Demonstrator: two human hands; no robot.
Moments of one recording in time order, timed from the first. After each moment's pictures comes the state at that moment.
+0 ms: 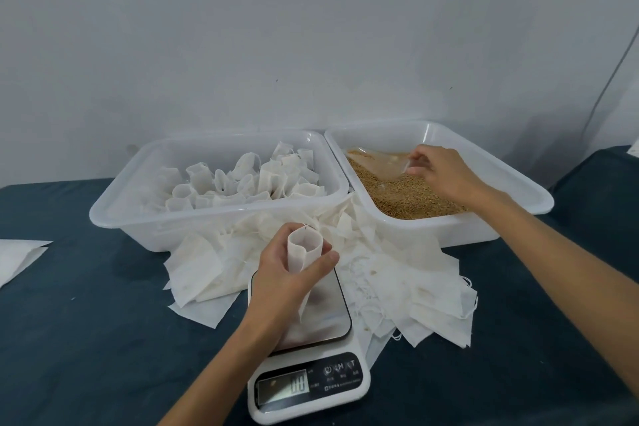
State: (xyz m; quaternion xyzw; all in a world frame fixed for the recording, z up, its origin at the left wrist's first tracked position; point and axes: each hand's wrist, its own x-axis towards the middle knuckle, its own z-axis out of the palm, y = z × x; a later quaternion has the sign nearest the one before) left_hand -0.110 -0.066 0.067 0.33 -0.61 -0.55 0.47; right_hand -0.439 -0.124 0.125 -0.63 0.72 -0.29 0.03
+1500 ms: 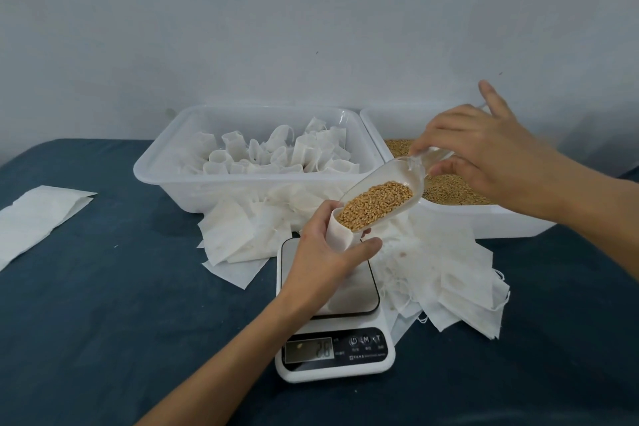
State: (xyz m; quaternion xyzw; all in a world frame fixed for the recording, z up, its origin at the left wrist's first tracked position) left_hand -0.114 -0.063 0.059 0.34 -0.61 -0.55 0.47; right_hand -0.343 -0.035 0.202 -0.80 0.56 -0.11 -0.17
